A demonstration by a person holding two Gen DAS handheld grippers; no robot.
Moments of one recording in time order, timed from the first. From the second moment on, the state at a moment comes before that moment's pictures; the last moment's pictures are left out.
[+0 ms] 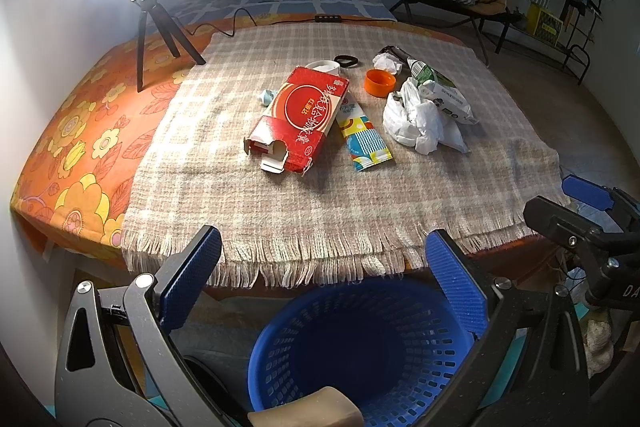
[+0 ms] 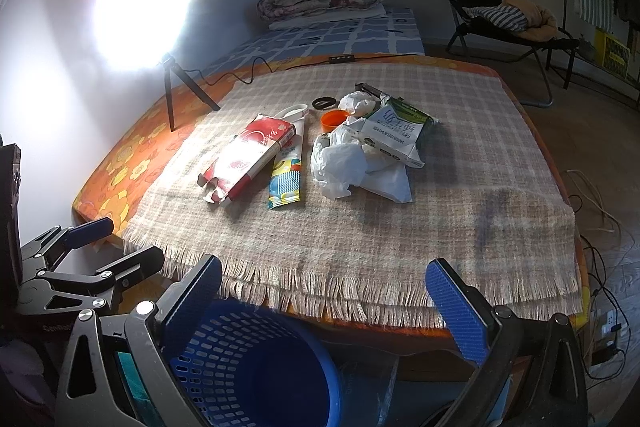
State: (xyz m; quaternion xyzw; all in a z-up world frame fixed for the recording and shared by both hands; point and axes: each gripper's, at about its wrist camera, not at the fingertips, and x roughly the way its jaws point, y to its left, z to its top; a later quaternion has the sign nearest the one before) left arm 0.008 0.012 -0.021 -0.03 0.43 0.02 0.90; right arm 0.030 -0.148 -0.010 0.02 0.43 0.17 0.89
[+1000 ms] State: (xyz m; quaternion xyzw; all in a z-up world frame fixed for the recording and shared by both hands) left arm 0.048 0.030 -0.027 -0.05 0.48 -0.01 0.88; right arm 0.063 -0.176 -0.010 0.04 0.45 0.14 0.88
